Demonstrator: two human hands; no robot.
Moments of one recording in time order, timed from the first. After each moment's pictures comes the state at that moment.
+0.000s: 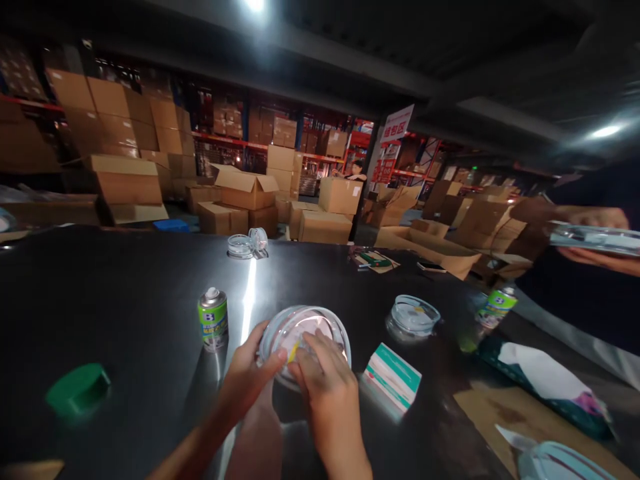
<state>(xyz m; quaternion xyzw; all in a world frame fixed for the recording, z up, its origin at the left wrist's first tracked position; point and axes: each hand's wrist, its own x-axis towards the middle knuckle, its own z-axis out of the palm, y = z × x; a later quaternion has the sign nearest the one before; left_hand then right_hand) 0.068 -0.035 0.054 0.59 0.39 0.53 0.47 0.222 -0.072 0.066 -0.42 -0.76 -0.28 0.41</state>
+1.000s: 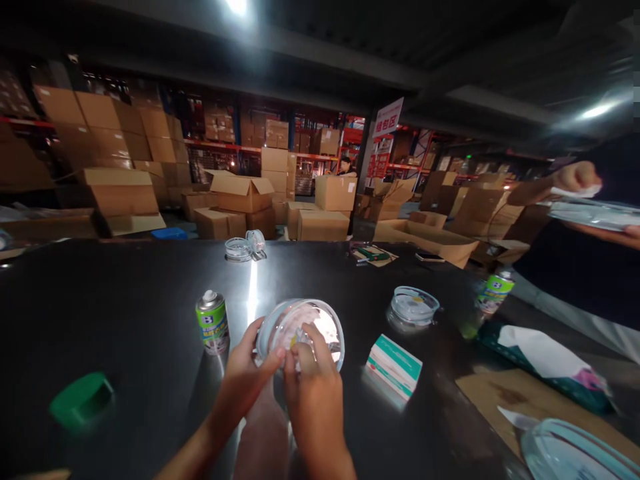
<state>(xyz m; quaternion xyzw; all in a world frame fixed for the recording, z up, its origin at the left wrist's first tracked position) 0.070 -0.041 0.053 0.58 0.42 0.55 0.43 0.194 -0.076 0.056 -0.54 -0.69 -0.18 0.45</state>
